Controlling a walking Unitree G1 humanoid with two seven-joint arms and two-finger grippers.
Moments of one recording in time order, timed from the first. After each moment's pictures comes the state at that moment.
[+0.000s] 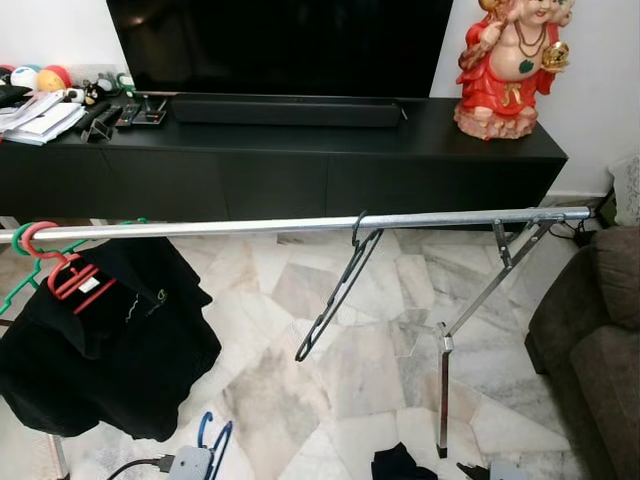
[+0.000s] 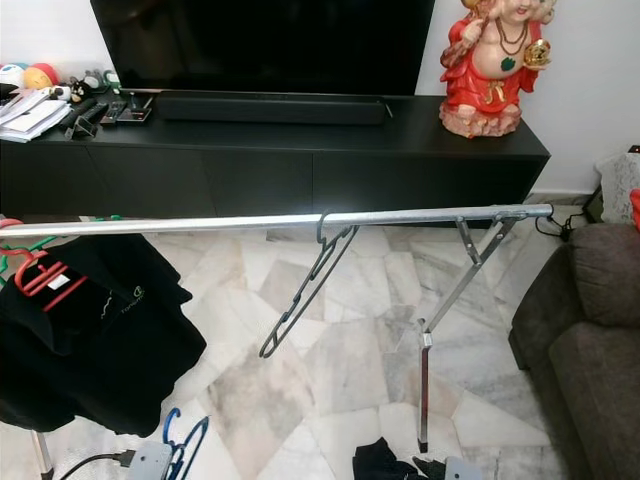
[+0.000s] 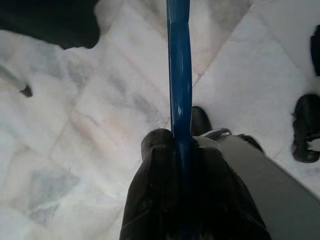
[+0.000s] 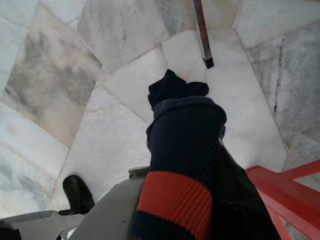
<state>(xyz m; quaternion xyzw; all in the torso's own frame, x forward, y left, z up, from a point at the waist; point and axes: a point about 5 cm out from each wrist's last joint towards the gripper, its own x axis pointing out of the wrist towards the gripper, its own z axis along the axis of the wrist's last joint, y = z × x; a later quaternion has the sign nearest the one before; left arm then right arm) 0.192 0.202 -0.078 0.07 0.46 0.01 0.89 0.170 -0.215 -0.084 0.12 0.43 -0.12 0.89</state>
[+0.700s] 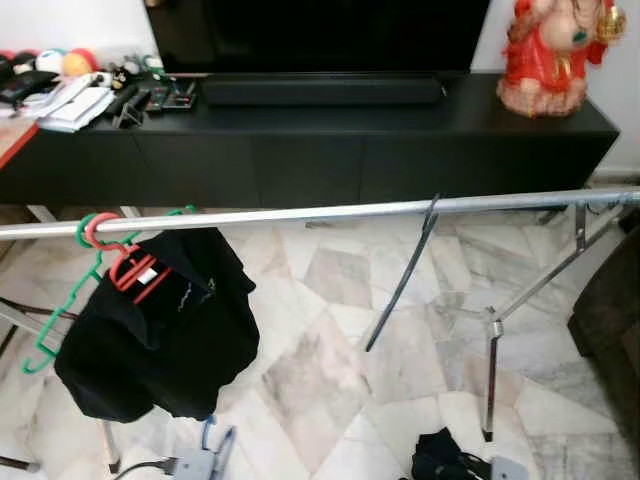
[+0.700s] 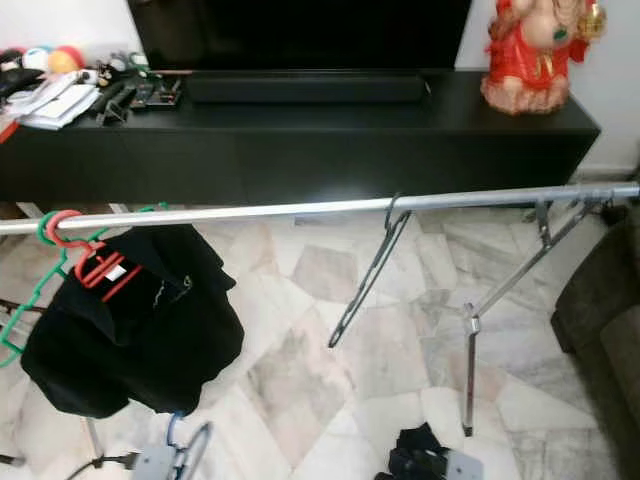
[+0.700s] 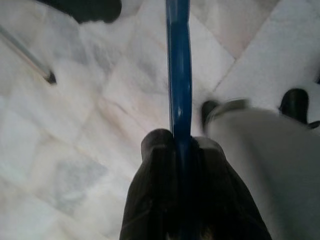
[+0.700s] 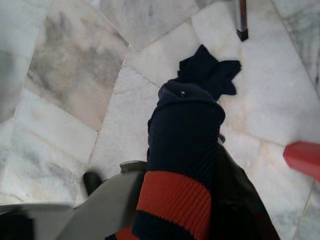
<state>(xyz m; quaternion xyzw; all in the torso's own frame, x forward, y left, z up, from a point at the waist) 0.190 0.191 -0.081 0.06 0.46 0.00 0.88 0.169 -0.218 -0.084 0.12 0.43 -0.13 0.89</state>
